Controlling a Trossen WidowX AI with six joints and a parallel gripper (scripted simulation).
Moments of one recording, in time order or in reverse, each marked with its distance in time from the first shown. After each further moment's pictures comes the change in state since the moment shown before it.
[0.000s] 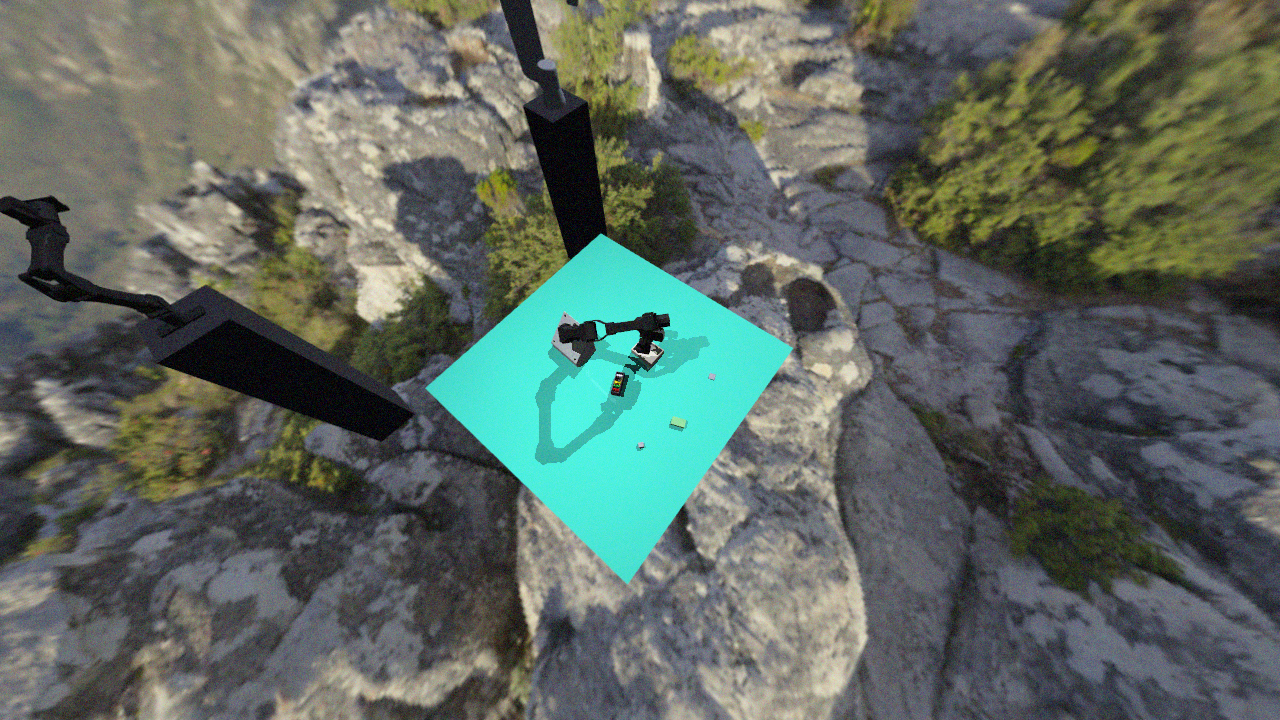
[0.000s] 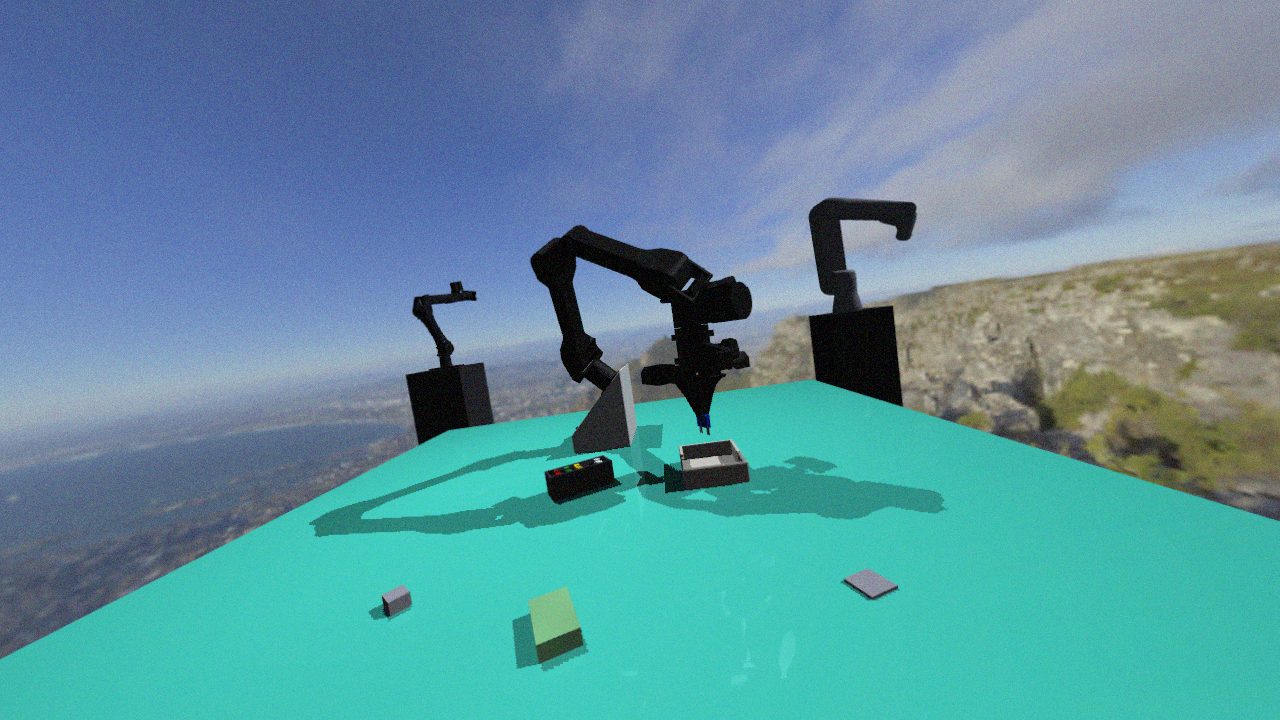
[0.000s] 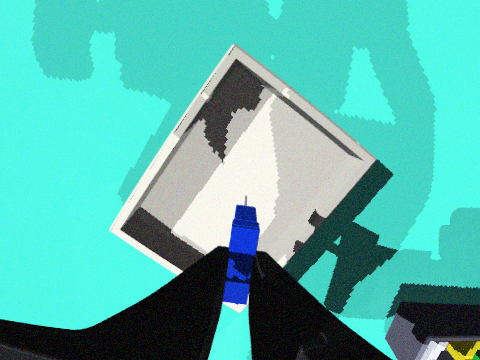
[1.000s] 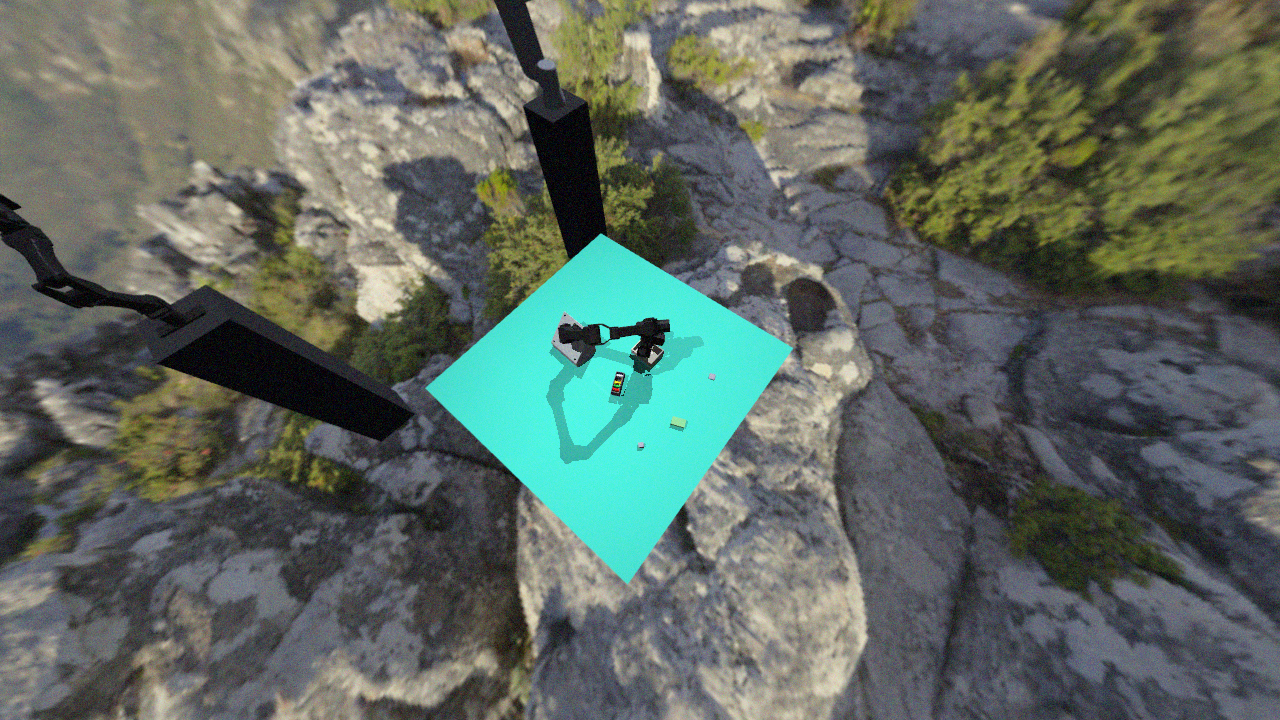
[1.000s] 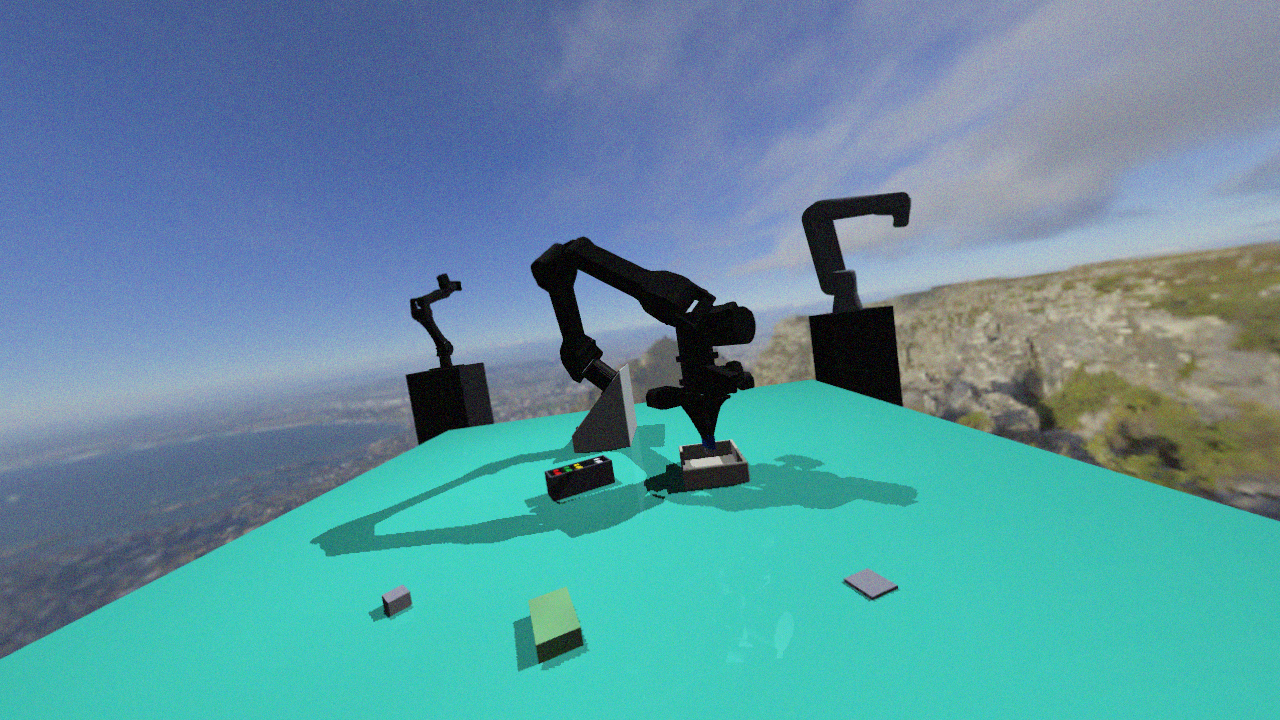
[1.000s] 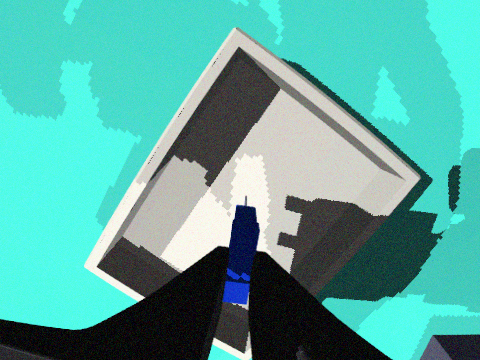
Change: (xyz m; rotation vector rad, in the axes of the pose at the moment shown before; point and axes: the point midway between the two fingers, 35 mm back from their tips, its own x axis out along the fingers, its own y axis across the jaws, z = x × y) arm 0.038 0.003 0.002 0.014 0.003 0.008
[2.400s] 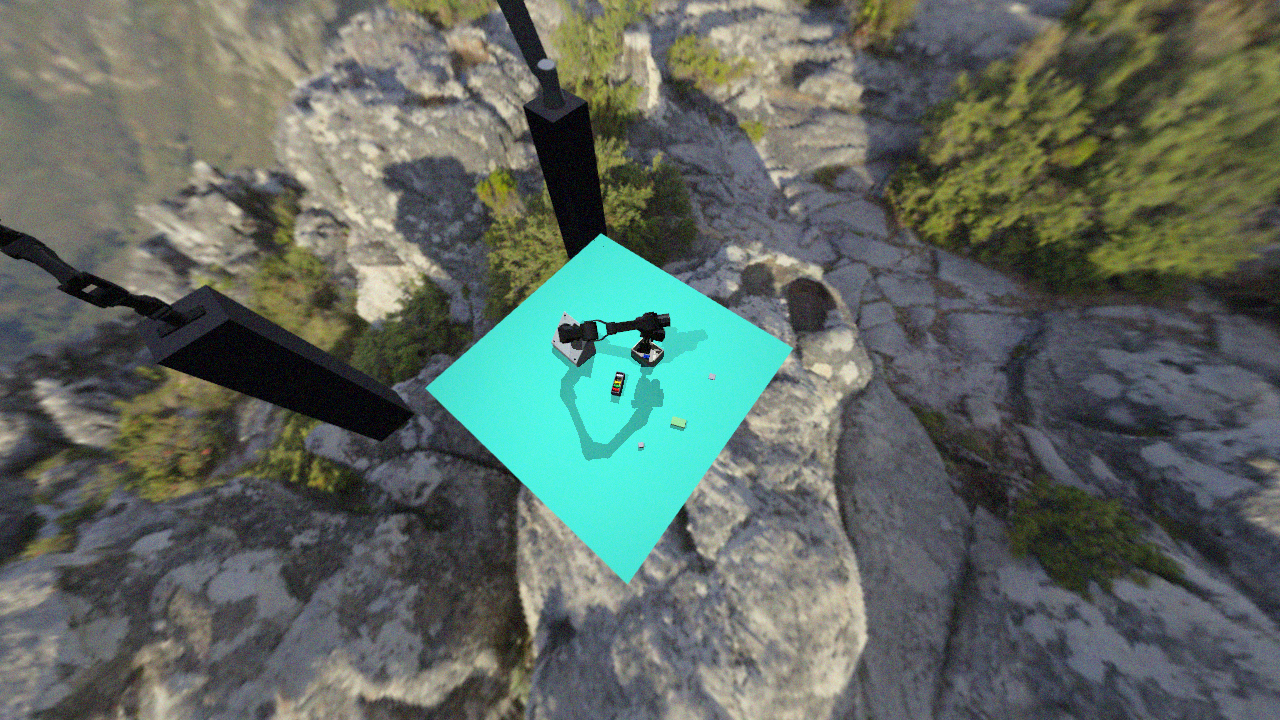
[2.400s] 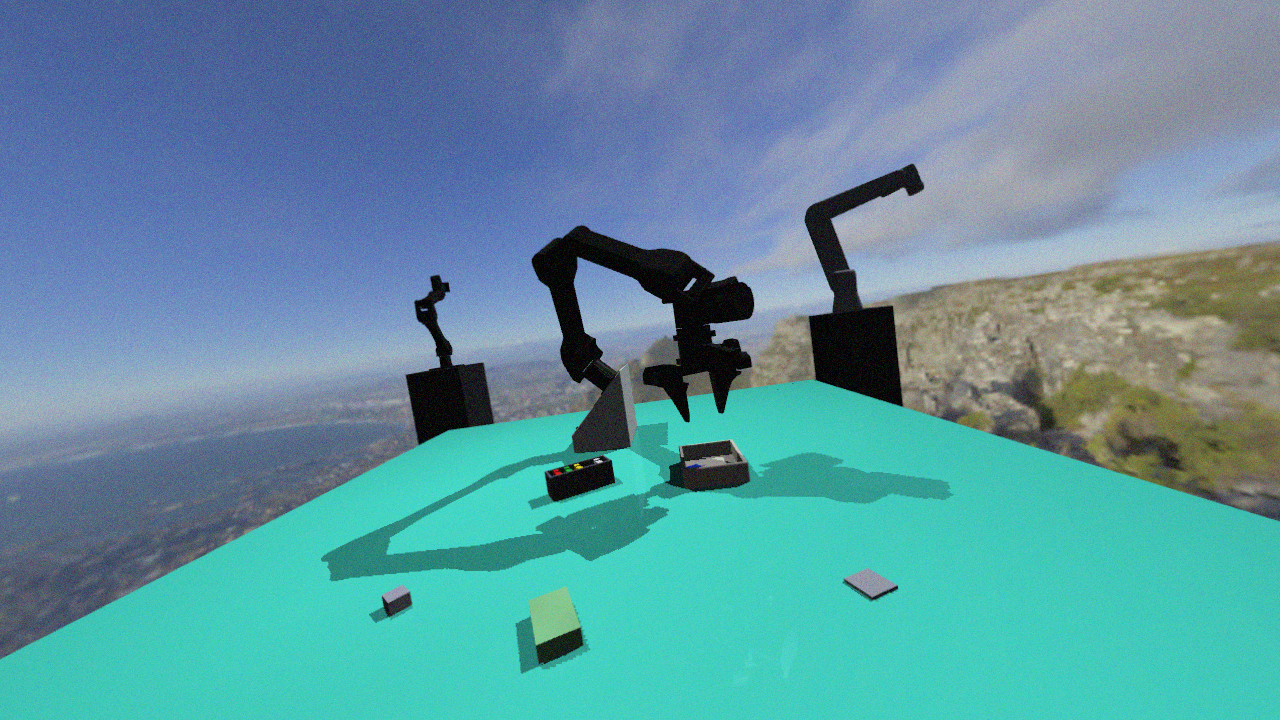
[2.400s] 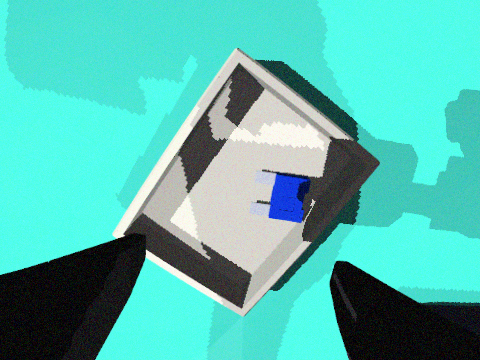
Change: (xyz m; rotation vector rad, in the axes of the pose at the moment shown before) arm -0.036 0.000 0.000 -0.009 -0.002 -0.008
